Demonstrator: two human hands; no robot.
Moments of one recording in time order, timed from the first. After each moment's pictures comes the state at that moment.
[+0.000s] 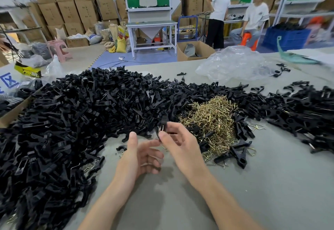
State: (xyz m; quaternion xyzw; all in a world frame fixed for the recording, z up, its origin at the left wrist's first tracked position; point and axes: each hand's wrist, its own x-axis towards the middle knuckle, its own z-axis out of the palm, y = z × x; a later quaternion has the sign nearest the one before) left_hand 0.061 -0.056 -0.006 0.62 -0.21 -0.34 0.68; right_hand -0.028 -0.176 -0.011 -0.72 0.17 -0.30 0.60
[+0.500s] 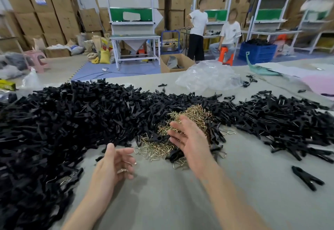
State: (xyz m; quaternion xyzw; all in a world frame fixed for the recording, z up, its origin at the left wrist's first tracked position) left_hand 0.055 -0.059 -0.010 0.61 -0.17 -0.27 0.73; right_hand -0.068 -0.237 0.020 -0.46 0.21 -0.35 0.79
